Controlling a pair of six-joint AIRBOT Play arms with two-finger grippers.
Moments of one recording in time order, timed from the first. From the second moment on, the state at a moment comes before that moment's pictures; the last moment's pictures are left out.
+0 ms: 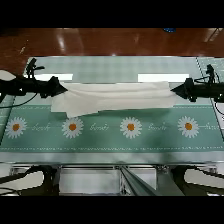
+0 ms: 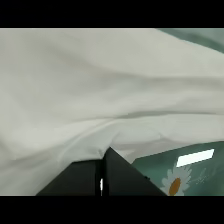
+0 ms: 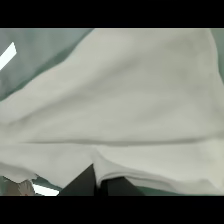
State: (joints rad) left arm 0.17 -1.41 1.07 0.77 -1.06 -1.33; right arm -0.43 -1.42 1.02 -0.61 1.17 1.20
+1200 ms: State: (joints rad) left arm 0.25 -1.79 1.66 0.87 -1.38 -1.39; right arm -0.48 -1.68 1.28 -0.60 1.18 1.26
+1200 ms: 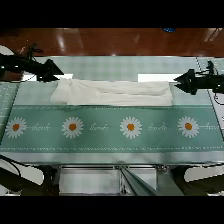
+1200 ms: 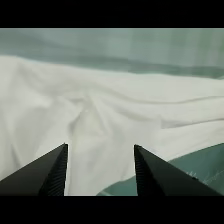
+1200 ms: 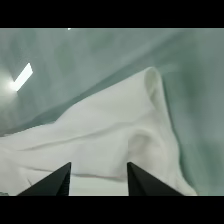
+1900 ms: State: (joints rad) left arm 0.03 -1.02 0.91 0.90 -0.96 -1.38; right arm -0.39 -1.74 1.18 -0.71 1.05 1.33
